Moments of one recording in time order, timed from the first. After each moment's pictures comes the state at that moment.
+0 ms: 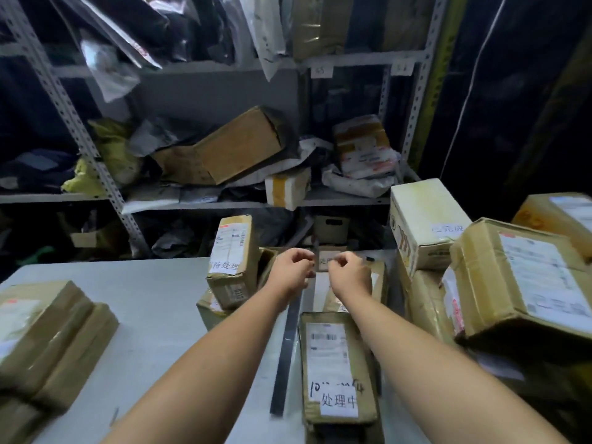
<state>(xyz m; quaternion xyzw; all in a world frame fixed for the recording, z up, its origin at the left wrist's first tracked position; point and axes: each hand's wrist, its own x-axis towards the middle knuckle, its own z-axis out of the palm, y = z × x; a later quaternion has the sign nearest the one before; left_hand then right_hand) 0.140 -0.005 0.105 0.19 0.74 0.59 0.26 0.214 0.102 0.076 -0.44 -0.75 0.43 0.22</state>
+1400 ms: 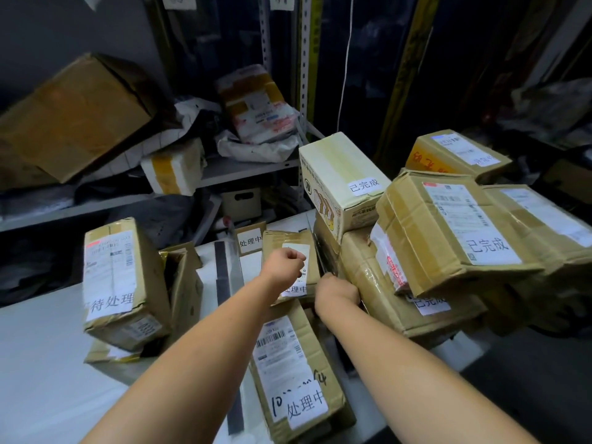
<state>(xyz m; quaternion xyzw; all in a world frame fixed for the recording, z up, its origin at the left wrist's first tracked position) 0.160 0.107 0.035 0.33 0.75 0.41 0.41 0.272 0.140 0.016 -0.58 -0.78 0.10 -0.19</state>
